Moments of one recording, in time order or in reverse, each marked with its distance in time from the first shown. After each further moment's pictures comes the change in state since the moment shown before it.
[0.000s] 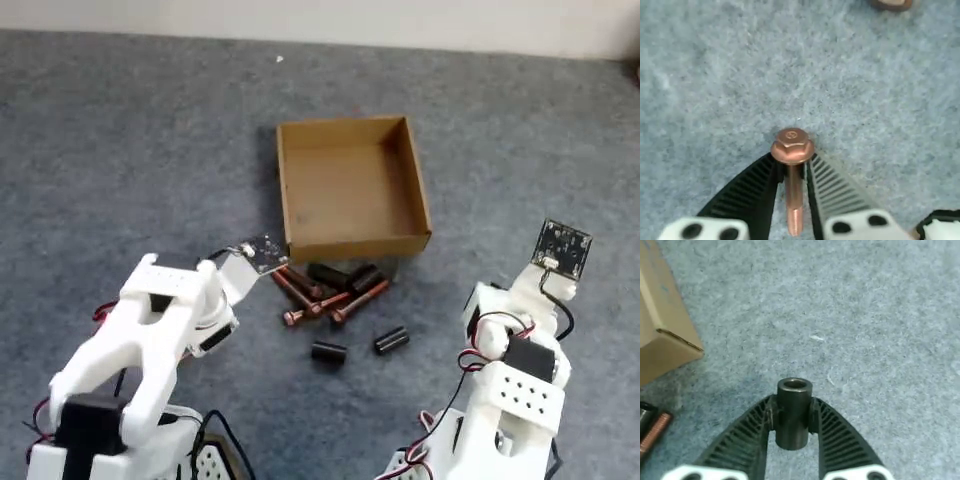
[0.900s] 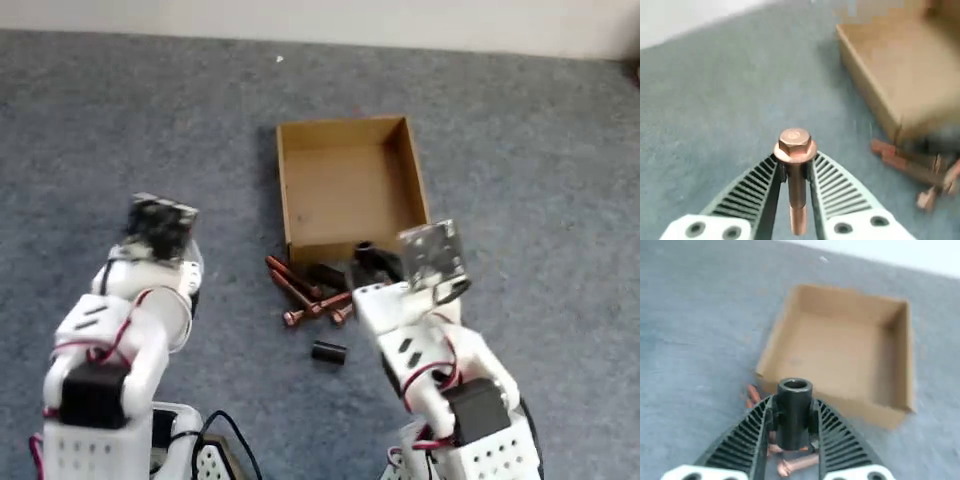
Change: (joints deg) left arm -0.4 -63.6 -2.2 5.6 30.0; right arm -45.5 -23.4 -4.7 3.7 0.0
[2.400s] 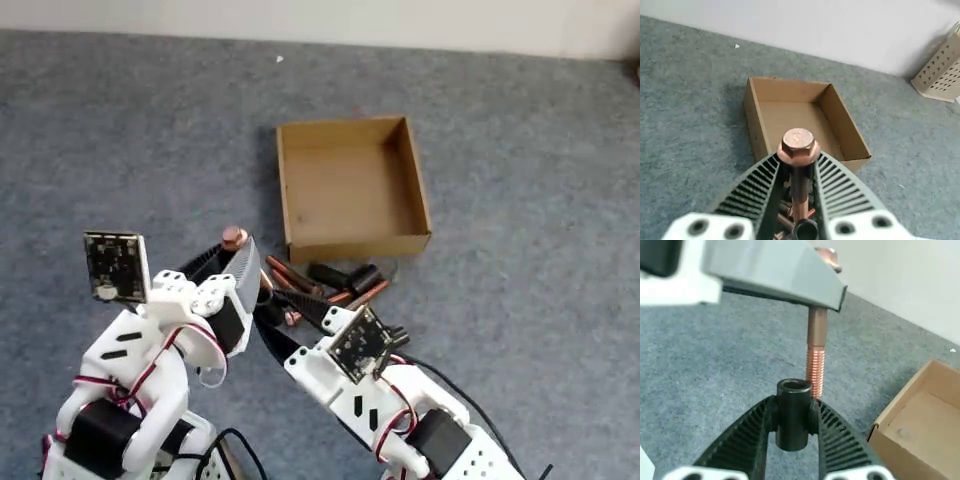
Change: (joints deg) left arm 22.0 -13.4 5.2 -7.7 38.0; right arm -24.2 -20.7 23.2 -18.1 5.1
